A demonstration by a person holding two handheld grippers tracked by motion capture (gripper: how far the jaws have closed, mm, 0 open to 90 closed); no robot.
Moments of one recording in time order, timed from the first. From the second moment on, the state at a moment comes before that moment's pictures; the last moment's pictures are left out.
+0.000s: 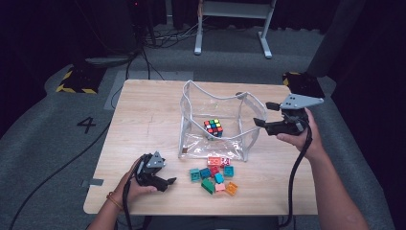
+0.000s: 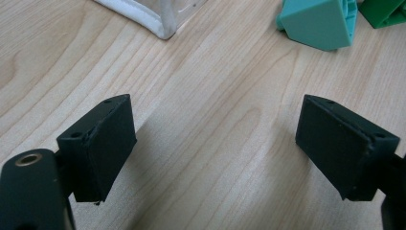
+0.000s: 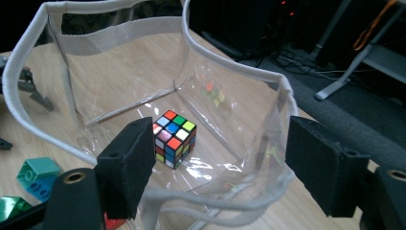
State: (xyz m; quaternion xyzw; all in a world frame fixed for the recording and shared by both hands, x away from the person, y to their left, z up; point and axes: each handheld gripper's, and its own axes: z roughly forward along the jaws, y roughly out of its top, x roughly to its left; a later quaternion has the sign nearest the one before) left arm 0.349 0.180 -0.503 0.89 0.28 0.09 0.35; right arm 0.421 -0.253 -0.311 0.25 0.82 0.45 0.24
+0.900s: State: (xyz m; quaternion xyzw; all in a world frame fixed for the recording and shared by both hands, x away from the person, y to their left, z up) left arm 0.356 0.176 -0.503 0.88 0.30 0.10 0.34; right arm 0.351 -0.288 -0.464 0.28 0.85 0.43 0.13
